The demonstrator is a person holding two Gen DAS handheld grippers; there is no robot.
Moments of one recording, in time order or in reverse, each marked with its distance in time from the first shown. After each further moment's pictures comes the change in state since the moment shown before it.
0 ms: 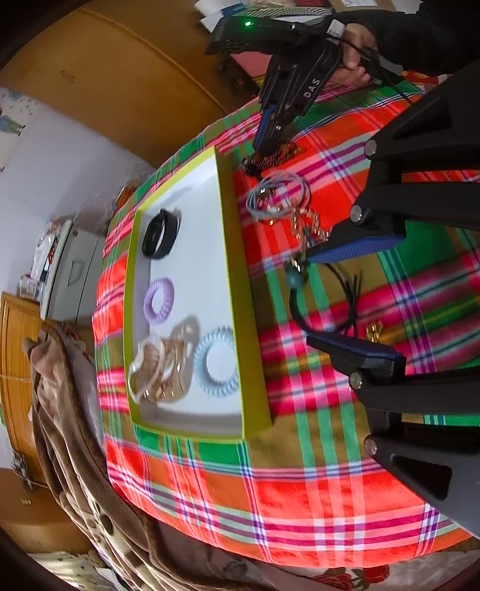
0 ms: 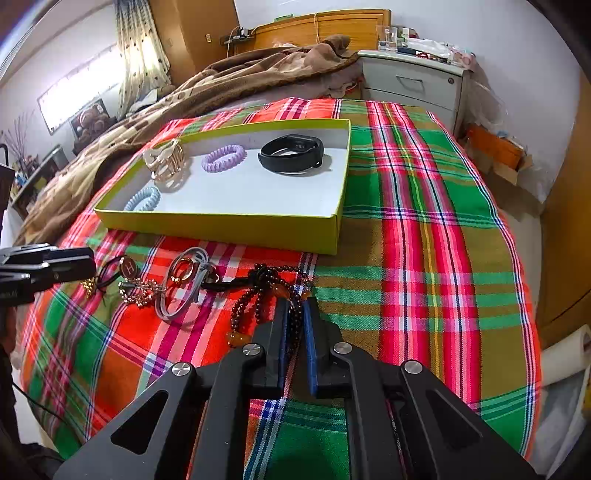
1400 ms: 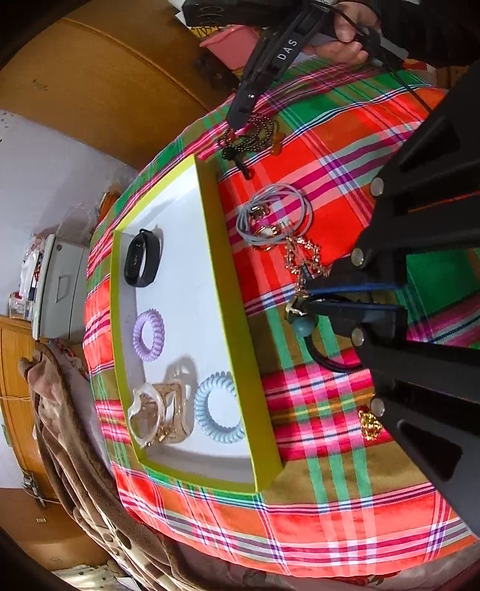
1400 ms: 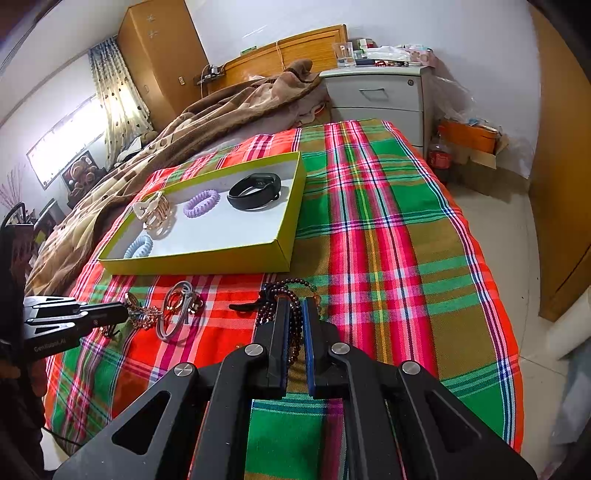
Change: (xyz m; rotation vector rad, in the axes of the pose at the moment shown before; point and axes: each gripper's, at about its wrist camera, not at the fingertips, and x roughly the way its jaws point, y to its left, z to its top) left arm 0.022 -0.032 0.004 0.061 0.032 0.041; right arm -0.031 -0.030 -0.006 0.150 -0.117 0.006
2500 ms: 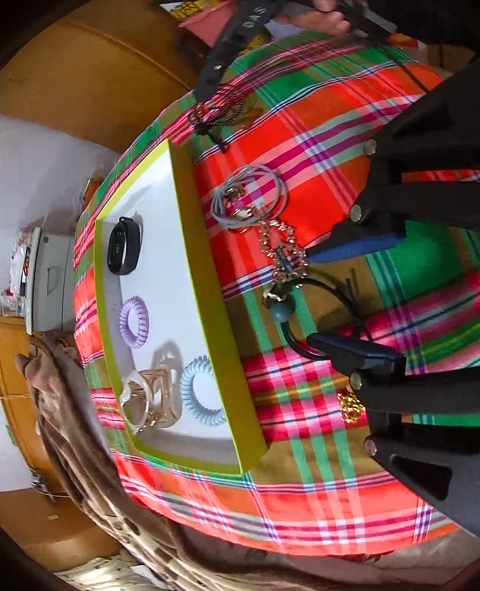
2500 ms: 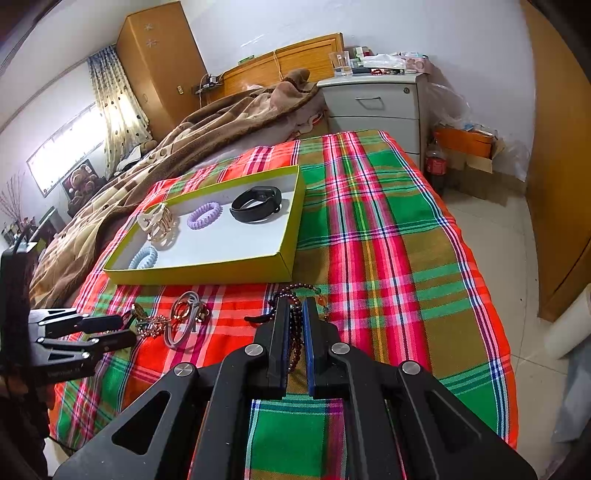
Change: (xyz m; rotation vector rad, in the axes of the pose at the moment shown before) left arm -0.001 -0.007 -0.012 0.053 0.034 0.116; right arm -0.011 0.002 0.003 0.014 -0.034 -0.002
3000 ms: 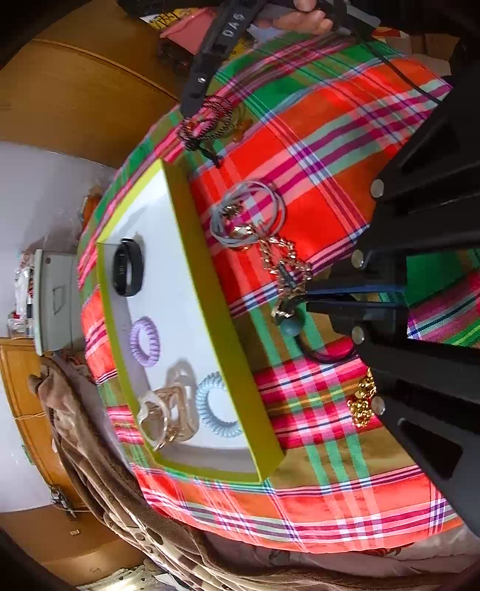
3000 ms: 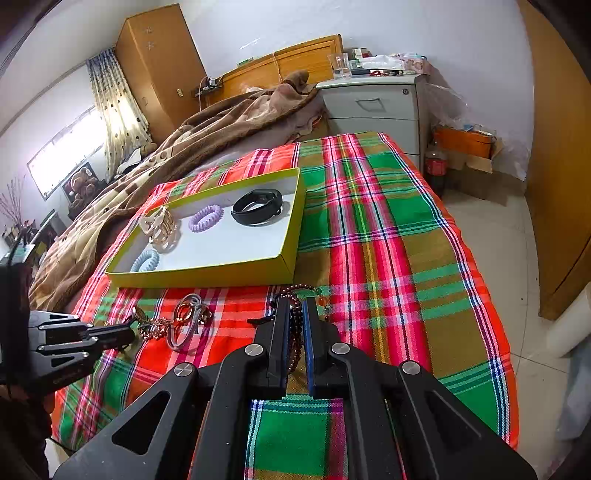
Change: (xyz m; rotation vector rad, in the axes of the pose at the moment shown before) left arm -0.007 -0.008 0.002 0.060 -0.033 -0.018; right arm -0.001 0.001 0.000 0.006 -0.008 0.001
